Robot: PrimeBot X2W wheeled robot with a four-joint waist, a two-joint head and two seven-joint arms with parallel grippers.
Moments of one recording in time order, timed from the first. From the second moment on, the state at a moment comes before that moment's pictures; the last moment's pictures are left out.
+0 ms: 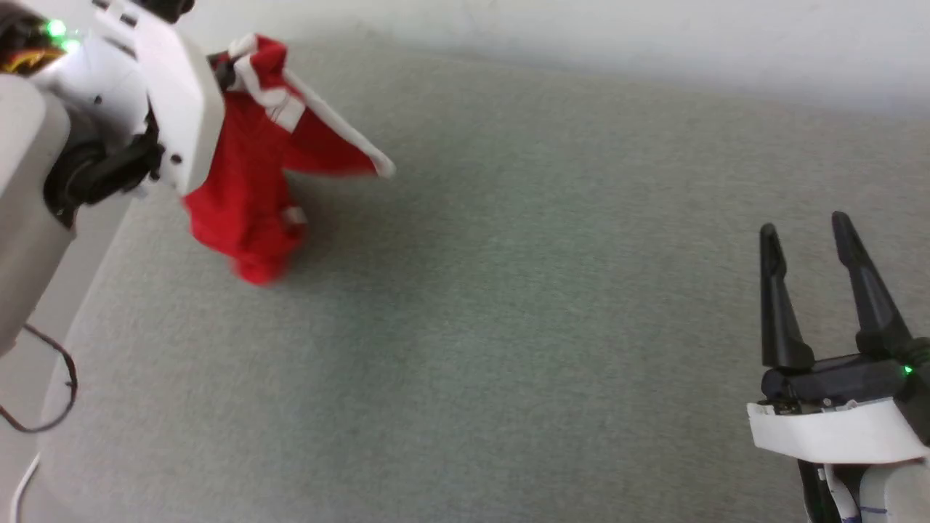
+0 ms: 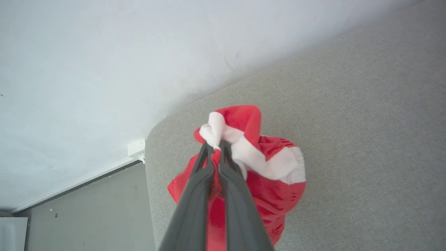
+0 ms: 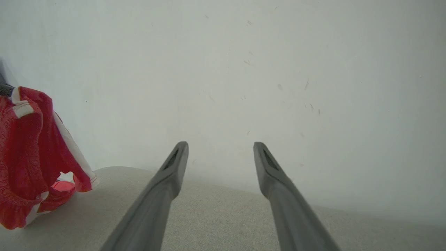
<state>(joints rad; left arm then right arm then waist) -1.16 0.75 -0.89 0.33 -0.87 -0.13 0.56 -0.03 -0.05 -0.03 -0.22 0.07 0.13 -0.26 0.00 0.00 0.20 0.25</state>
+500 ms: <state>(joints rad) -1.32 0.56 -1.11 0.19 -0.94 -0.13 0.46 -0.01 -0.05 -0.04 -0.21 0.12 0.13 -0.26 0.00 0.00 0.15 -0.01</state>
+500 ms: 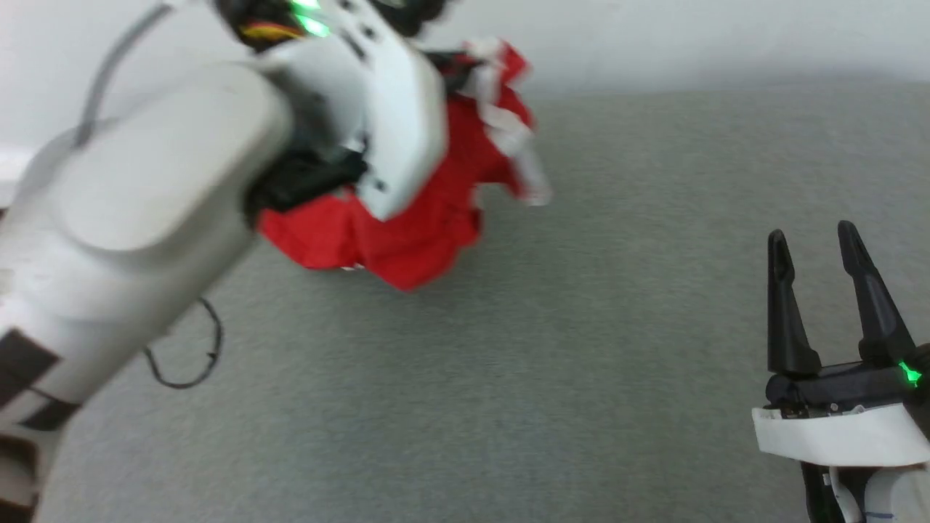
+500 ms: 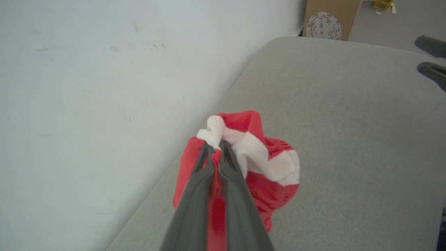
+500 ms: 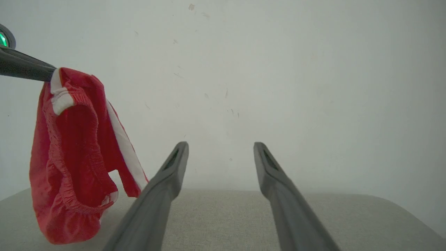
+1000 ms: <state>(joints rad) -0.99 0.32 -1.28 0.28 -0.93 -0.13 0.45 -0.03 -0.05 -0.05 -0.21 0.15 0.13 -0.26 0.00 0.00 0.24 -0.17</state>
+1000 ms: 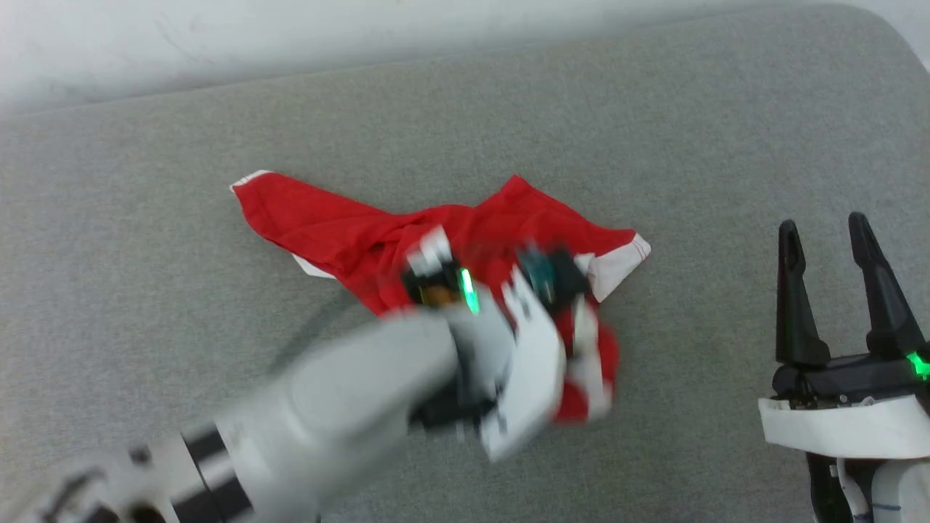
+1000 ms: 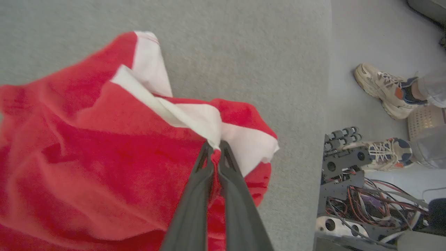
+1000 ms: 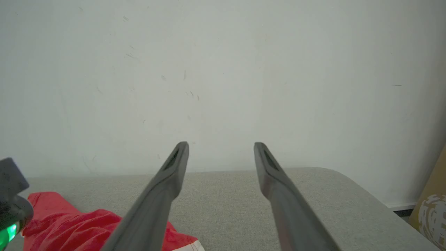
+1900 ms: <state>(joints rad) -0.78 0.25 -1.08 0.34 -0.62 0.07 -0.24 0.03 -0.05 -0.07 -0.21 0.10 0.13 -0.26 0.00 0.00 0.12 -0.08</state>
